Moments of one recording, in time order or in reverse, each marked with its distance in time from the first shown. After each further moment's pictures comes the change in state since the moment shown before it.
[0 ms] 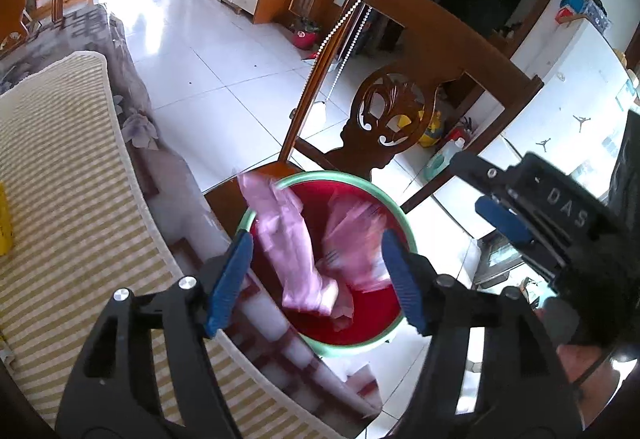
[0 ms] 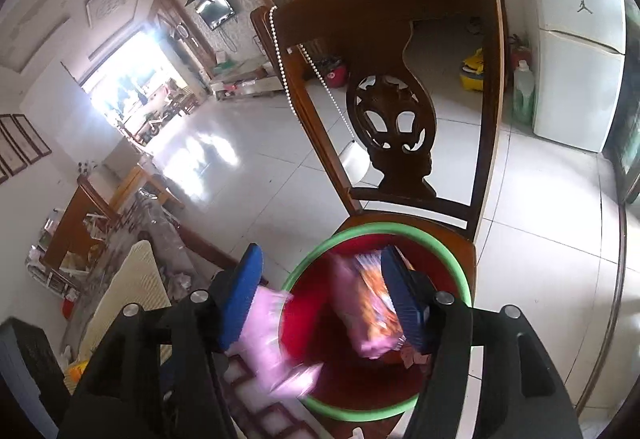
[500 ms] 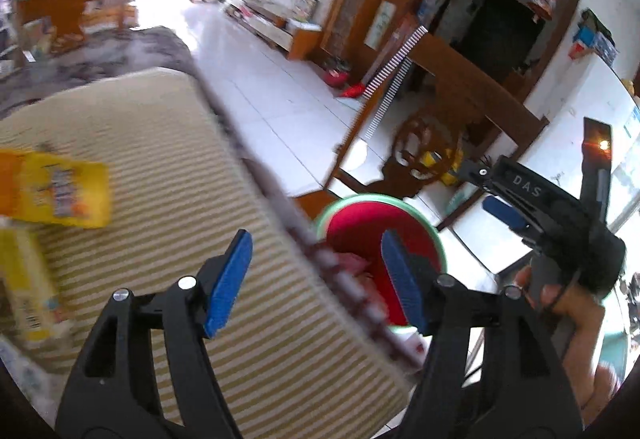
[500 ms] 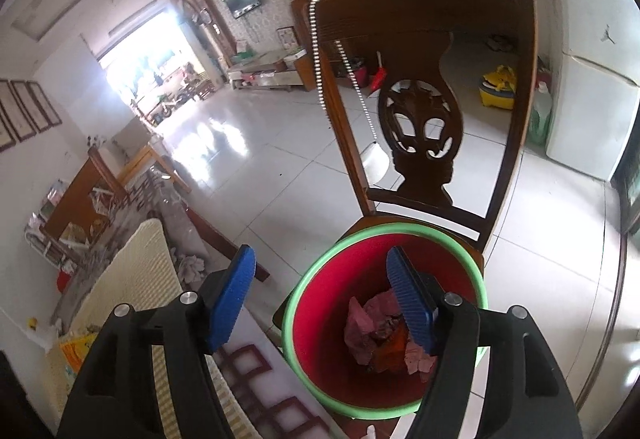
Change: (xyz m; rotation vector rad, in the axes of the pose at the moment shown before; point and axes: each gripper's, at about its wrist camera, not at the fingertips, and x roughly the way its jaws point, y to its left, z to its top) left arm -0.097 0.064 -0.033 -0.072 -0.163 0.104; right arm 0.007 0.033 -0.007 -0.114 0.008 0.023
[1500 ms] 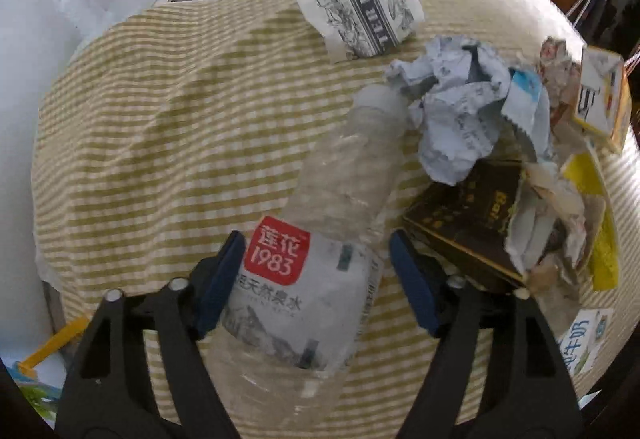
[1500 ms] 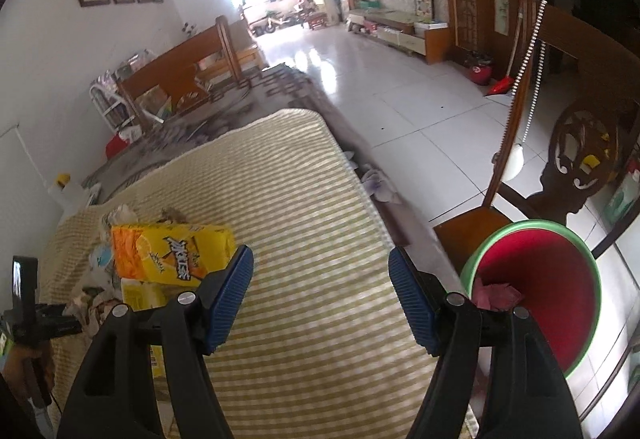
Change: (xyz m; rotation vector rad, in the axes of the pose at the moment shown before) left arm -0.082 0.359 -0.028 -0.174 0.388 0.576; right arm 0.034 0.197 -0.085 -0.427 0.178 0.213
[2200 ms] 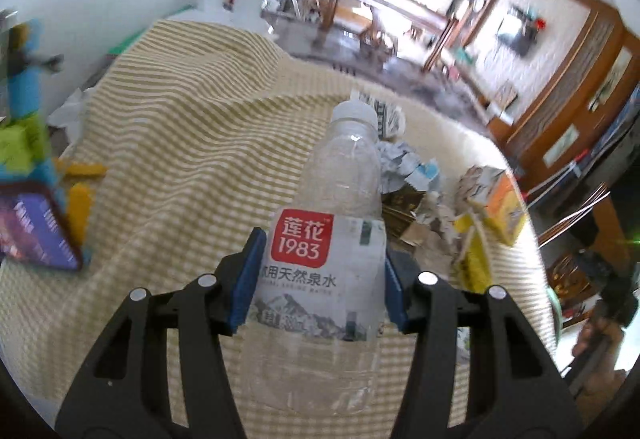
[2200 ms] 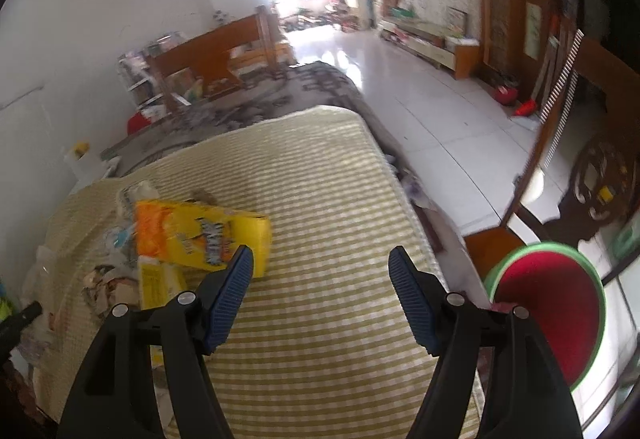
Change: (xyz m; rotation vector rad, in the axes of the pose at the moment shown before) left arm -0.120 0.029 -0.136 -0.477 -0.397 -0.194; right arm -0.003 0.035 -0.009 -0.134 -0.017 0.064
